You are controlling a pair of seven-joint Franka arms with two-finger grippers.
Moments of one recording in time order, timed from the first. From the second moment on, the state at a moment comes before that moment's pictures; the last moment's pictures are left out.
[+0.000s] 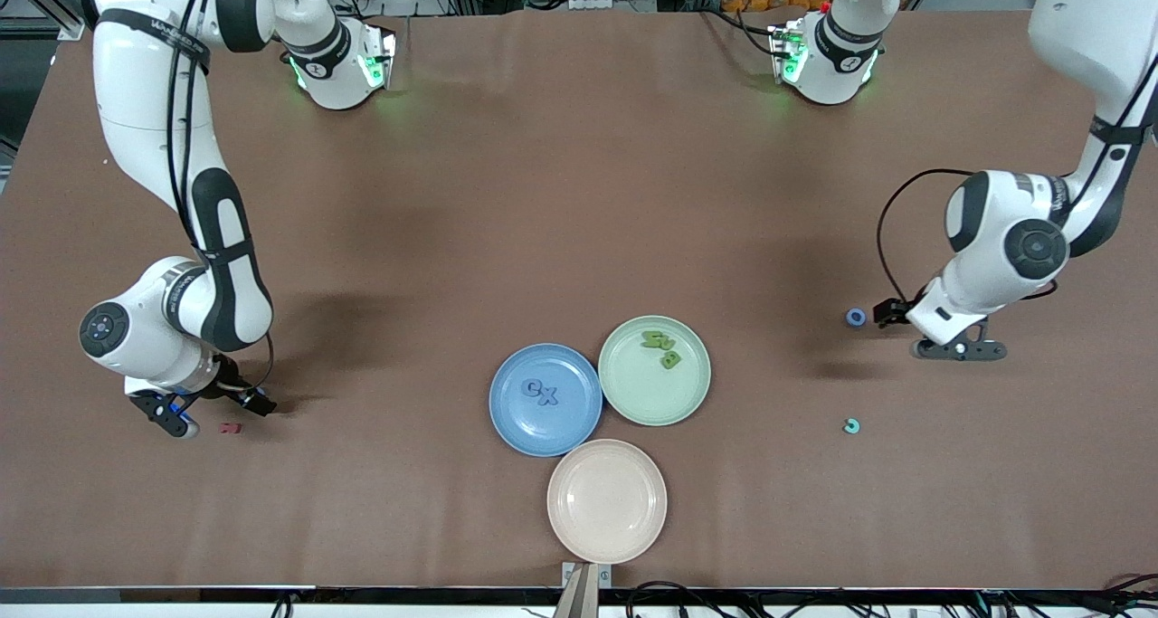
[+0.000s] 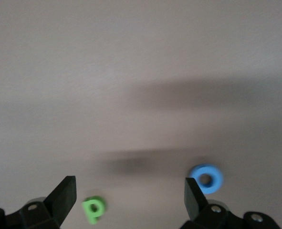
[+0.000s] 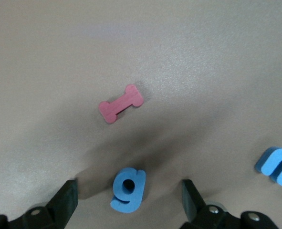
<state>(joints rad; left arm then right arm) 0.38 0.40 -0.33 -2.10 0.33 2.46 -0.10 0.25 0.79 -0.40 -1.70 0.49 2.48 0.17</state>
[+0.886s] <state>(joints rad) 0.58 0.36 -0.34 -2.28 0.33 2.66 0.11 0.25 0.79 -0.40 -1.68 0.41 2.47 0.16</state>
